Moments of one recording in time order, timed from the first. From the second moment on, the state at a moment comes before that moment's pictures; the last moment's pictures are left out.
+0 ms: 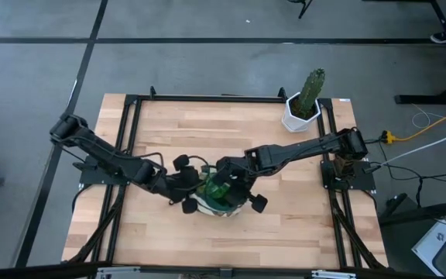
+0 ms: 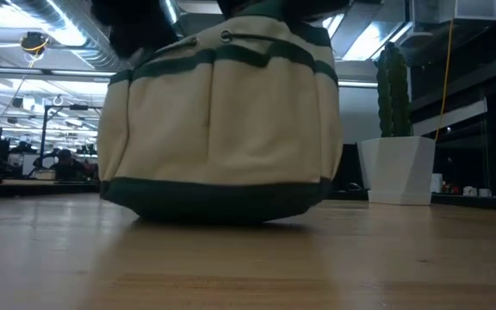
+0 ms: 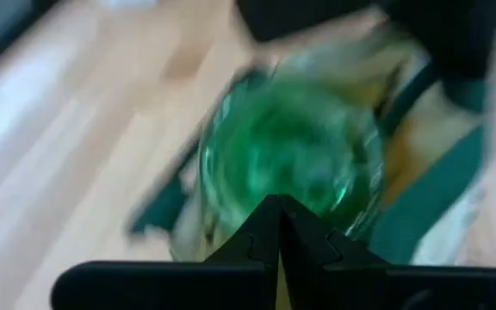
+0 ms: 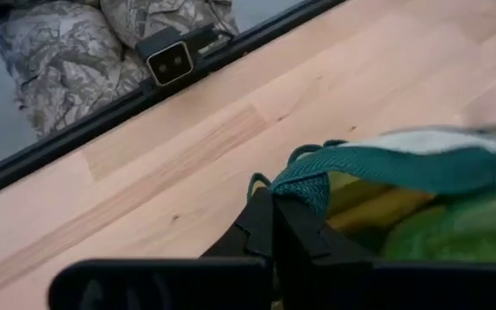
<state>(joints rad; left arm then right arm) -0.43 1.38 0.95 -0.35 -0.55 -0.51 0.20 1.89 1.59 -0.73 -0.54 -0.66</state>
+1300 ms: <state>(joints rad) -0.50 1.36 1.03 -0.35 -0.57 -0.37 0.20 1.89 1.58 -0.80 -0.50 -0.63</state>
